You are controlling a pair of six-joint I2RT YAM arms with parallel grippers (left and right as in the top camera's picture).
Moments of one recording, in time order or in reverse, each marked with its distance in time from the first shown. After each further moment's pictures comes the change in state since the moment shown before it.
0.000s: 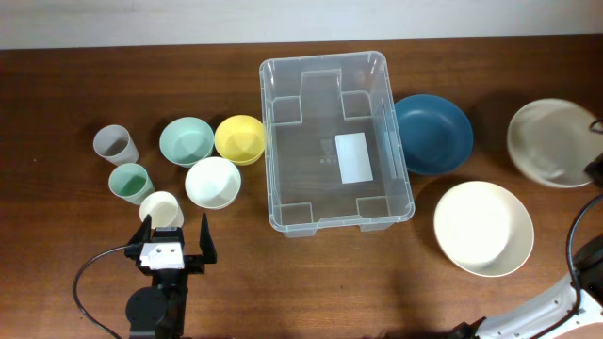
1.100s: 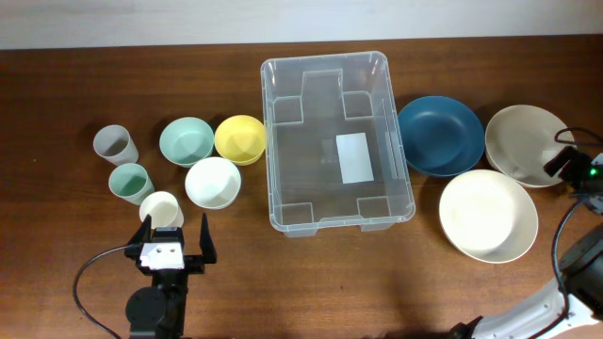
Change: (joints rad) left arm 0.000 0.000 0.000 0.000 0.000 0.000; right arm 0.092 -0.071 -0.229 0.121 0.154 -0.052
